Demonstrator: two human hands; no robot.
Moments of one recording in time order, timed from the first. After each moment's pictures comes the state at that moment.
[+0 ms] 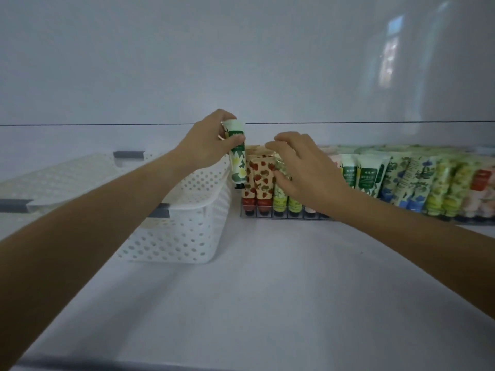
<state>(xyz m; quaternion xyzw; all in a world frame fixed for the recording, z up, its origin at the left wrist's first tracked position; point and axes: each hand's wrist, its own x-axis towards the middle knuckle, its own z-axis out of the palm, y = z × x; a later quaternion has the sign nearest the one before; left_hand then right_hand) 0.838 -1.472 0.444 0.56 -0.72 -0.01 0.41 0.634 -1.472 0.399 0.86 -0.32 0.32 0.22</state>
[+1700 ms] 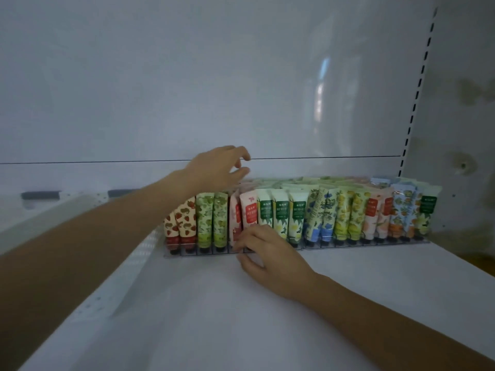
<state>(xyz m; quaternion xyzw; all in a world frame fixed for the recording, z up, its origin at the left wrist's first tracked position) 0.711 -1.511 0.468 0.47 -0.84 0.13 0.22 0.554 -1.451 0.339 0.88 -0.32 0.35 0.03</state>
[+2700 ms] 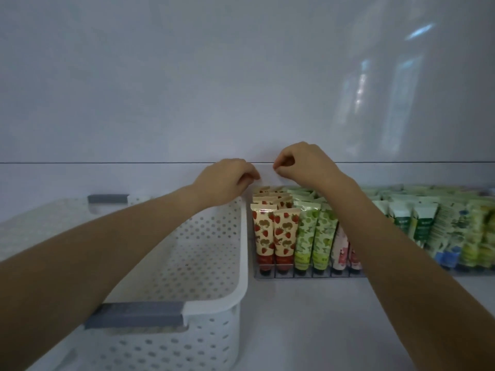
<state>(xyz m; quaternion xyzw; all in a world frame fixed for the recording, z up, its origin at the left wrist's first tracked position) 0.863 -1.558 0.443 0.47 -0.84 0.13 0.25 0.683 -1.564 0.465 0.80 -0.51 0.32 0.00</state>
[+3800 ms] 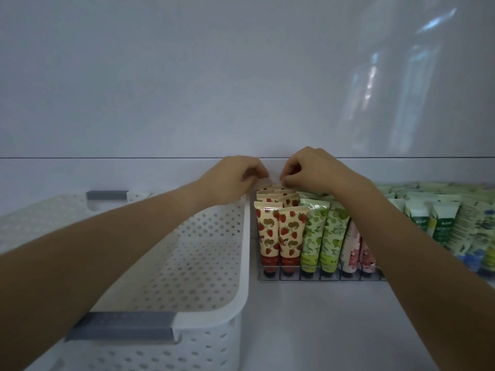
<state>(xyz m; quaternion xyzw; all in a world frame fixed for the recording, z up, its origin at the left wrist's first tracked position) 0.859 -1.554 0.439 0.45 -0.84 0.01 0.31 0.680 -1.563 0.458 0.81 -0.53 0.25 -0.04</state>
